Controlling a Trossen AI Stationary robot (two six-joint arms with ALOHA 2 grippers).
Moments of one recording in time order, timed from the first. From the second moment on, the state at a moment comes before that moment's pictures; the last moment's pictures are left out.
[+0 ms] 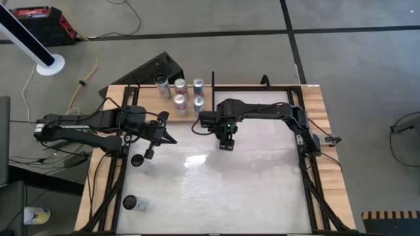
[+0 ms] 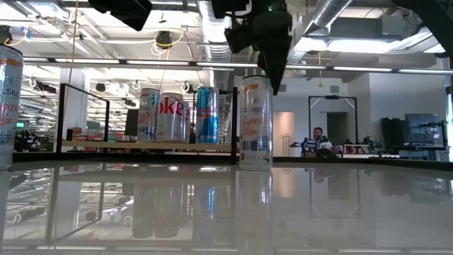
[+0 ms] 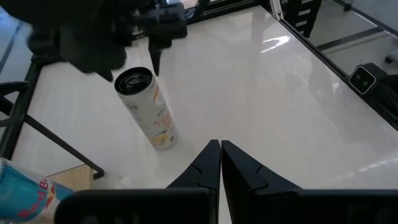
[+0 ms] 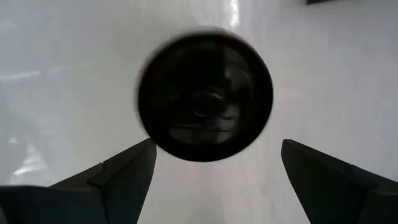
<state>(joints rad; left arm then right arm) 0.05 0.88 0.85 -0.40 0.19 0.26 -0.07 2.10 2.06 -1.55 0.06 0.10</state>
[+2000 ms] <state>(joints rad) 0.06 0.79 0.60 -0.16 0.04 0.22 0.20 2.12 0.84 0.69 0.88 0.56</state>
